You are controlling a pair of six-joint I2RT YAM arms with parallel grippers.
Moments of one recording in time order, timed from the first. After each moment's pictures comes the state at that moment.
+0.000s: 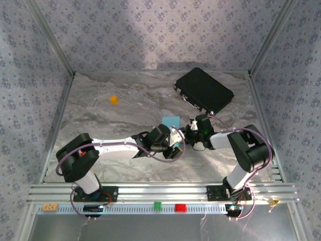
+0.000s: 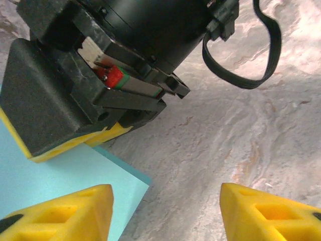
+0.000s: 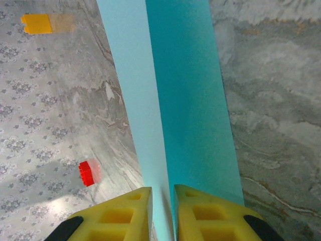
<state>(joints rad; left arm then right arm) -1.06 1.61 0.85 0.04 0.11 -0.05 0.41 1.64 0.52 0.39 -0.62 1.10</state>
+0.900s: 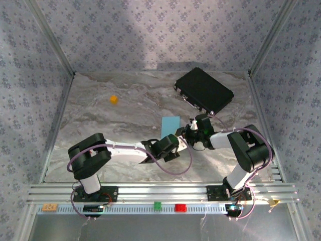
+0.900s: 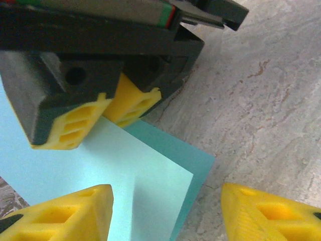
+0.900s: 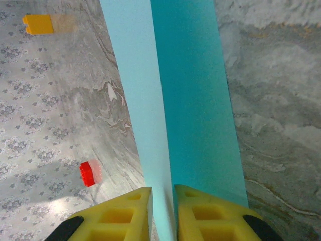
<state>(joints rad) -1.17 1.73 0.89 0.01 -0.26 0.18 0.41 1.64 0.53 0.39 -0.62 1.10</state>
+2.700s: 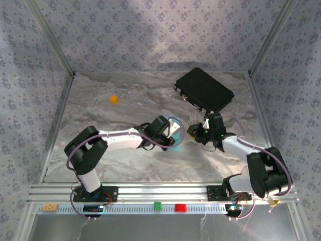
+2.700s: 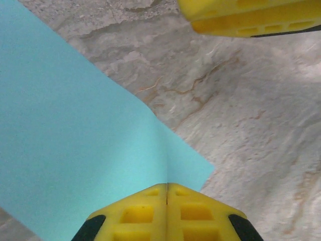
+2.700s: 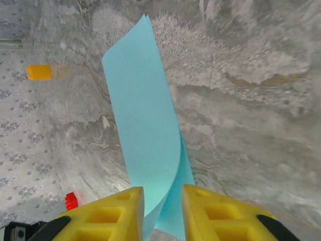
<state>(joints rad) -0.93 1.73 0.97 -0.12 0.21 -0.16 0.29 1.31 0.50 0.03 -0.48 0.97</state>
